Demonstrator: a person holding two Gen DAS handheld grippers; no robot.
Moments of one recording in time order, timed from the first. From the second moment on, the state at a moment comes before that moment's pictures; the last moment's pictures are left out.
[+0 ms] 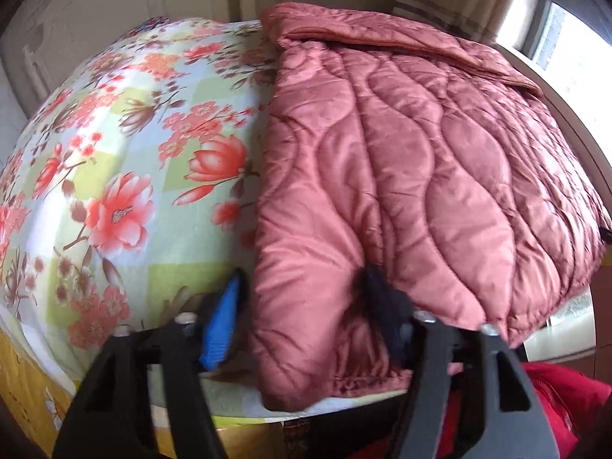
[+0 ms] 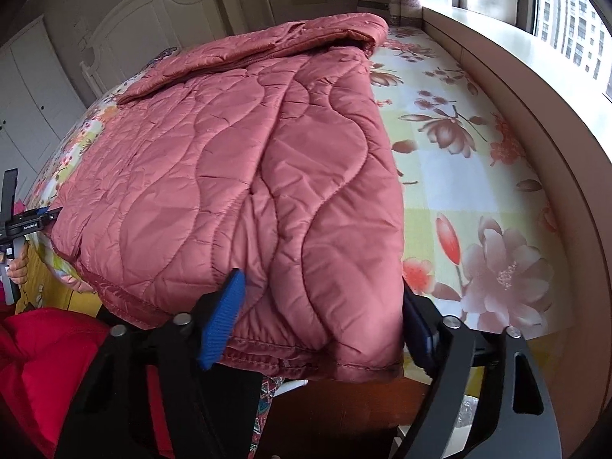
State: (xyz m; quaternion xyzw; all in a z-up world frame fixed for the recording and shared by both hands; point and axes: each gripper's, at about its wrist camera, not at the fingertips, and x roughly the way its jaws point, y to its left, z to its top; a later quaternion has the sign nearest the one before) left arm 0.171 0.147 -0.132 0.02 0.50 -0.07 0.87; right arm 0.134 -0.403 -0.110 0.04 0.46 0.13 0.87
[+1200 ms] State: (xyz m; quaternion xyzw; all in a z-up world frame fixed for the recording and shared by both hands) left arm 0.081 0.152 -0.068 -0.06 0.42 -0.10 0.90; right arm 0.052 -0.418 -0.051 0.14 0.34 0.17 0.91
